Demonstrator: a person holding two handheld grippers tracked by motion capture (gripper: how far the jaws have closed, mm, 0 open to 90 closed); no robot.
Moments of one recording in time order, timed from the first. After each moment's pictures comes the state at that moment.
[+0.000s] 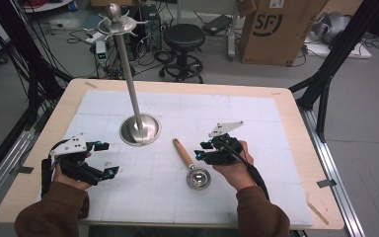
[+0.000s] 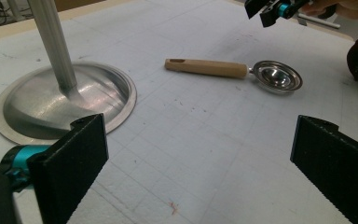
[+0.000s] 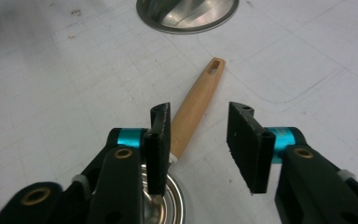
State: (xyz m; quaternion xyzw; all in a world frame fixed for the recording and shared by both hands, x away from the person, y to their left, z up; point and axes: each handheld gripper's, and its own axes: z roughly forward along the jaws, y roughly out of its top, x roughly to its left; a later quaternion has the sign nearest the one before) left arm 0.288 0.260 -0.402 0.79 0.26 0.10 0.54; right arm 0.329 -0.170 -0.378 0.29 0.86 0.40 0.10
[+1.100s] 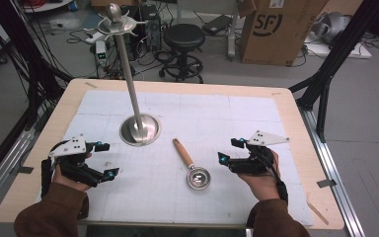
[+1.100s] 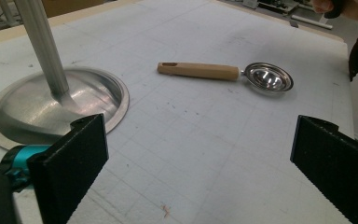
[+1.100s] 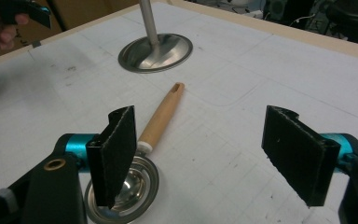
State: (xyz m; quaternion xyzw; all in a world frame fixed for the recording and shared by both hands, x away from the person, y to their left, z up) left arm 0.285 0.259 -0.400 0.79 0.25 0.10 0.55; right arm 0.295 -0.242 -0.375 0.33 0.78 0.51 0.14
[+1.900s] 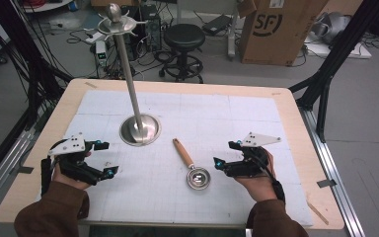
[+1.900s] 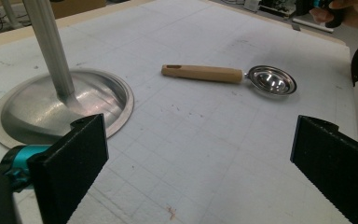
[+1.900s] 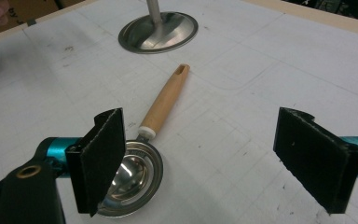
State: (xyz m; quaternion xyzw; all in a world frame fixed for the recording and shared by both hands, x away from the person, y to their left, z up) left arm 0.289 0.262 -0.400 0.79 0.25 0.10 0.55; right arm 0.297 -0.231 -0.384 0.33 0.80 0.48 0.13
